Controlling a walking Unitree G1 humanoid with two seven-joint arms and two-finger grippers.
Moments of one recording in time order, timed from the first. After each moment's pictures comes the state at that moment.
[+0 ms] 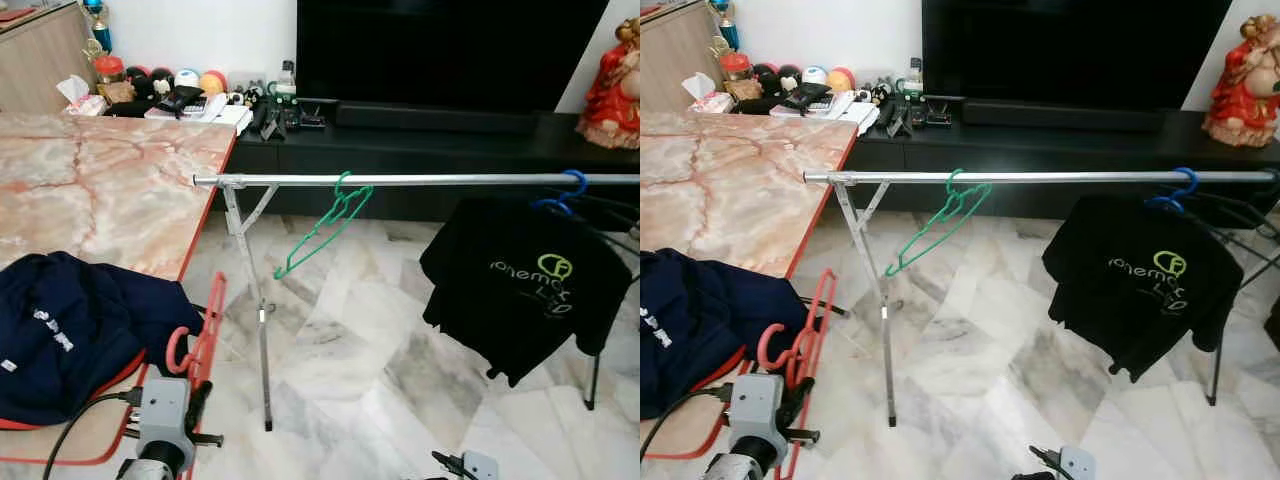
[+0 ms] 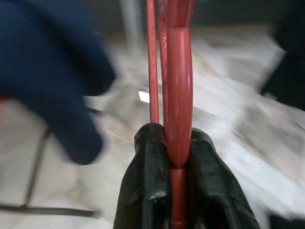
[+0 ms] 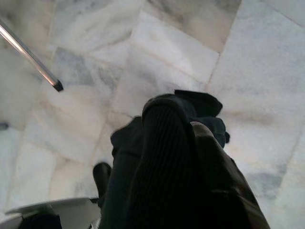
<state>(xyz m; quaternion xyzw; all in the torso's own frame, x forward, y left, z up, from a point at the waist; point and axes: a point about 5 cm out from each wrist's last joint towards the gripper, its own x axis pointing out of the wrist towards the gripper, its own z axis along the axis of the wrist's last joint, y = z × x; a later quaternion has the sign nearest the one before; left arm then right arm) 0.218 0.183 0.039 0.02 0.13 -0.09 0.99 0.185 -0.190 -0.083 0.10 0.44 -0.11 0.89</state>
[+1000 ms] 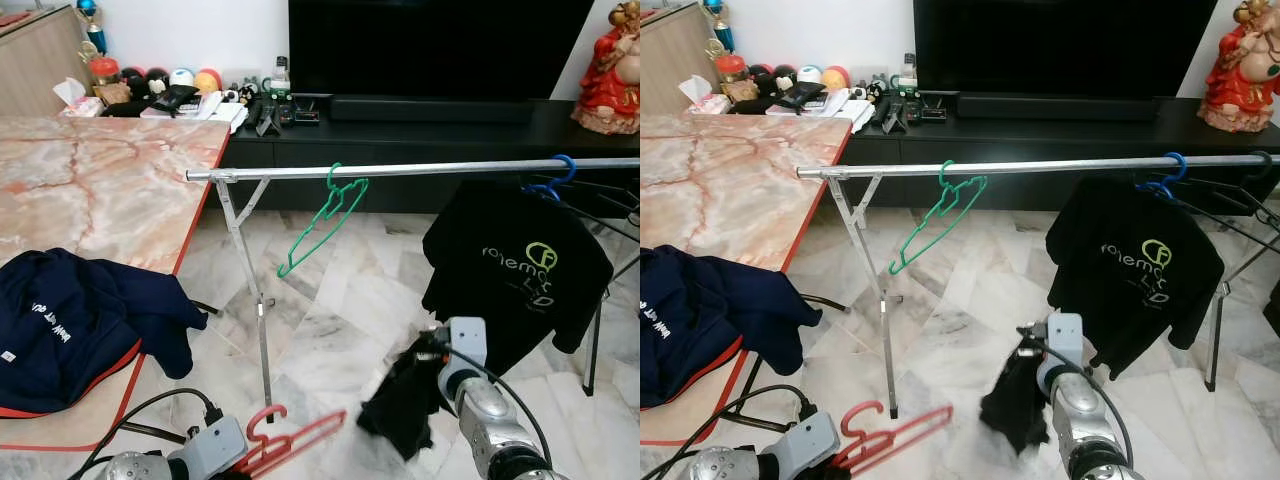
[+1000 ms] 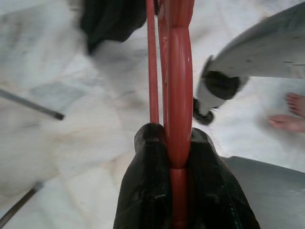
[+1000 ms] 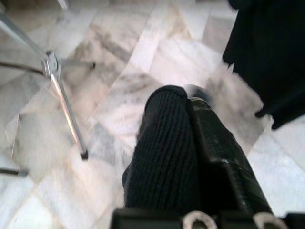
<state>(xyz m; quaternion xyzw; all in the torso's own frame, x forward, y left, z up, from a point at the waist) 0.204 0.175 0.032 0.20 0.33 -0.48 0.79 0.317 -0.186 0.018 0.01 0.25 0.02 0.97</state>
